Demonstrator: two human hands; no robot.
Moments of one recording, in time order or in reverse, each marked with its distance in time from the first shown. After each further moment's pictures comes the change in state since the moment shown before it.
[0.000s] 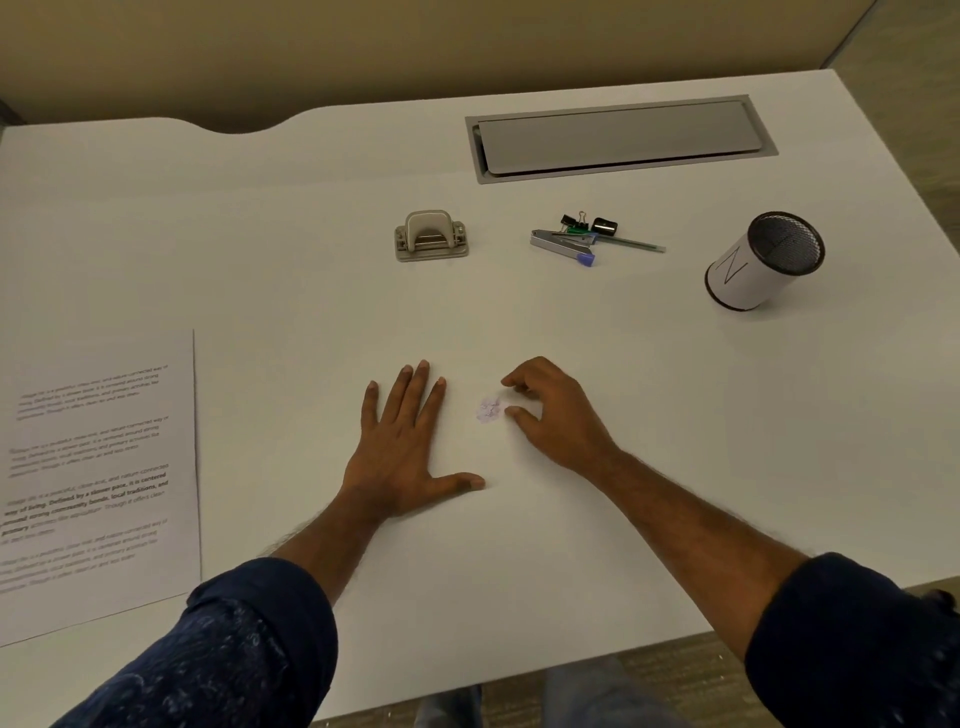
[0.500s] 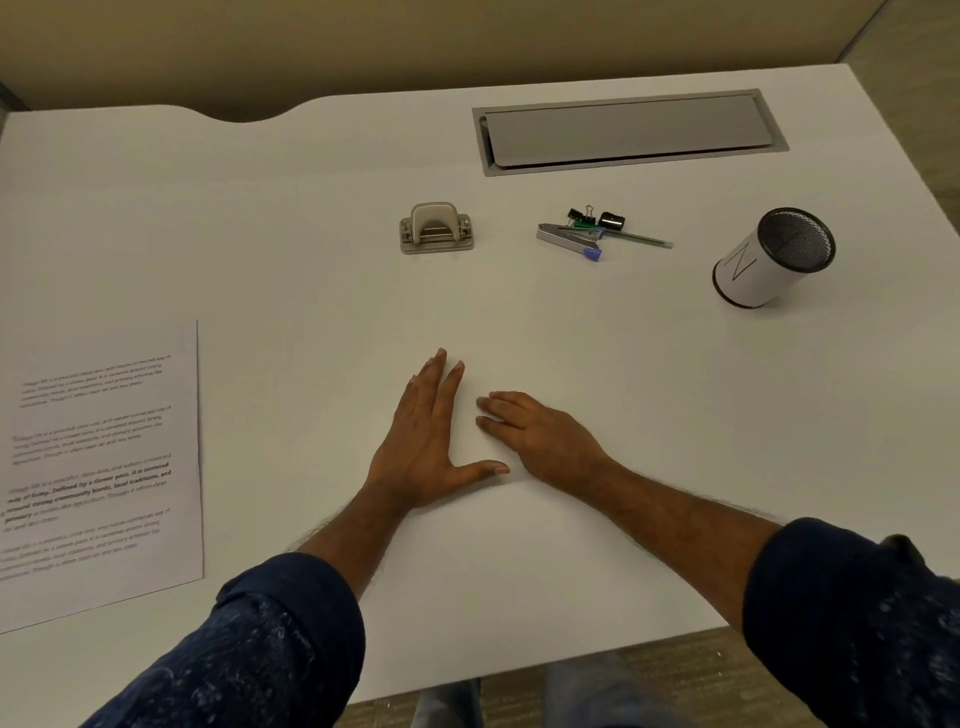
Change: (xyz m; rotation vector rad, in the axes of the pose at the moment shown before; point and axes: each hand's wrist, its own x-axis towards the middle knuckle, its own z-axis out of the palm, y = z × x) left_hand 0.007 0.018 0.008 -0.361 0.185 0.067; right_hand -0.019 0.004 0.016 -0.498 -0.221 -0.518
